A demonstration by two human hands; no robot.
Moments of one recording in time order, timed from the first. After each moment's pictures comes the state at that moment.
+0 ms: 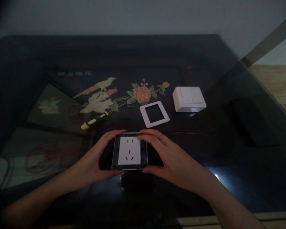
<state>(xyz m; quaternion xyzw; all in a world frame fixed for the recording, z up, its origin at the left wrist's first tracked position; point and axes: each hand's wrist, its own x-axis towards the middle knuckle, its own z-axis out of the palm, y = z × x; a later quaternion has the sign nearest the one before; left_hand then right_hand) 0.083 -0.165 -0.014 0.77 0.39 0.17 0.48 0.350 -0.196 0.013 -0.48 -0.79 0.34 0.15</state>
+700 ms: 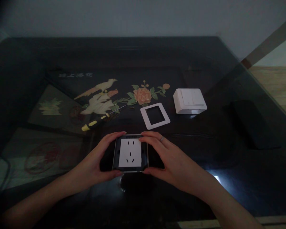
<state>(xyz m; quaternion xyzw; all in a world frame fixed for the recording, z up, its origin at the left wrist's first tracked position) 0.085 -0.164 -0.011 0.76 0.40 0.17 0.49 0.349 -0.197 0.013 -0.49 -0.78 0.36 0.16</state>
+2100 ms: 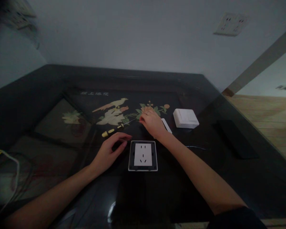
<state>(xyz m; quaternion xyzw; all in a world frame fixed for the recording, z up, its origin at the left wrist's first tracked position) 0.084 -0.140 -0.024 0.72 0.41 0.37 0.42 0.295 -0.069 -0.004 -0.51 -0.85 0.03 0.15</state>
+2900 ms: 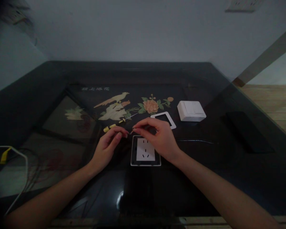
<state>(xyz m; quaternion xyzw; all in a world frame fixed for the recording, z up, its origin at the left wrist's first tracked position) 0.083 -0.147 -0.012 0.66 0.40 0.43 0.47 0.282 -0.150 0.027 -0.46 -0.69 0.33 0.45</state>
